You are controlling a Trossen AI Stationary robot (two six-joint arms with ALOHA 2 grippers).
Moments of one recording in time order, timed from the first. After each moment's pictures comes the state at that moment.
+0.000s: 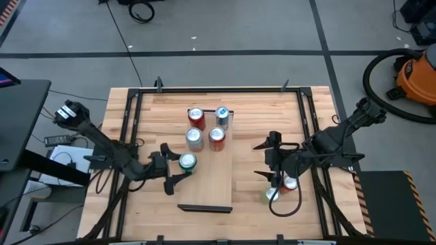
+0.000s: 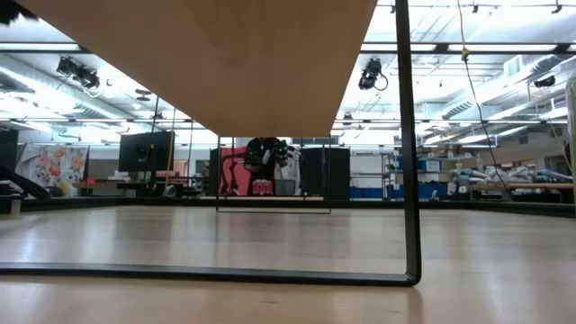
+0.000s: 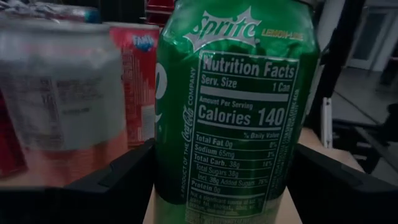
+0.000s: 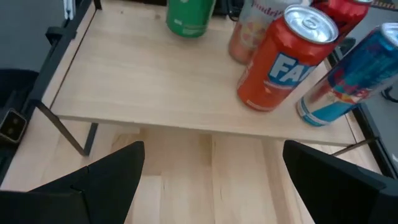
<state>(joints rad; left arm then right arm) -0.67 1.18 0.38 0.79 -0.87 -0.13 0.56 1.27 1.27 -0.80 0.56 0.30</state>
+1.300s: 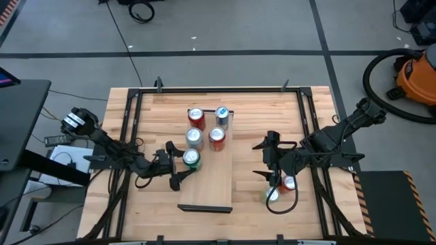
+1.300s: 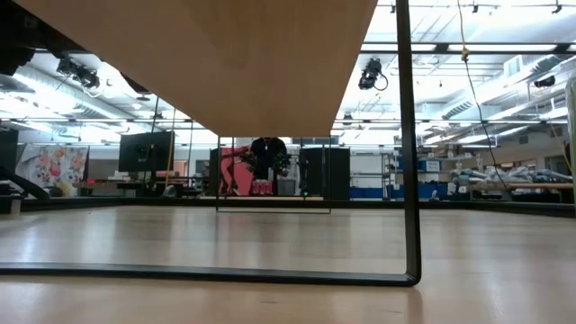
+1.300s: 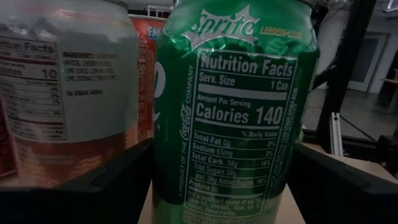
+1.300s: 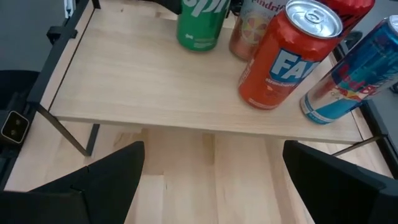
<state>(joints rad) -0.56 1.39 0.29 1.19 -0.77 -0.08 0.54 1.28 1.27 -0.79 0.52 0.30</state>
